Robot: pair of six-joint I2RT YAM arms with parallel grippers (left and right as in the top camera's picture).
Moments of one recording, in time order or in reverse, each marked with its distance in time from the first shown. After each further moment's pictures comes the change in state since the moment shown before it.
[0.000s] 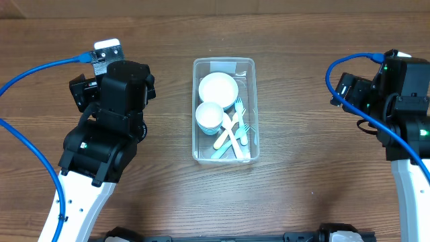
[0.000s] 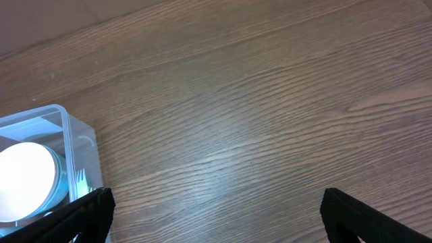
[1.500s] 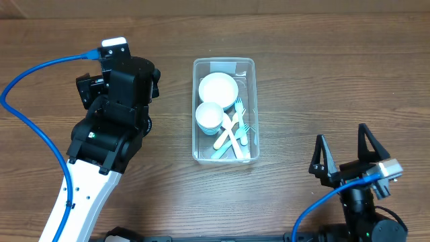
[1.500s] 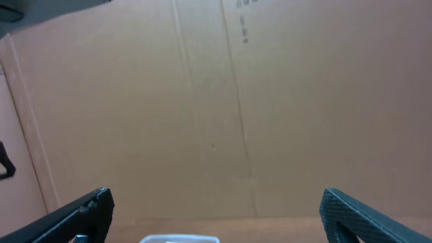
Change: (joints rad) left arm 0.000 0.048 0.000 -0.001 0.000 0.000; right arm 0.072 -1.189 -1.133 1.117 -0.307 0.006
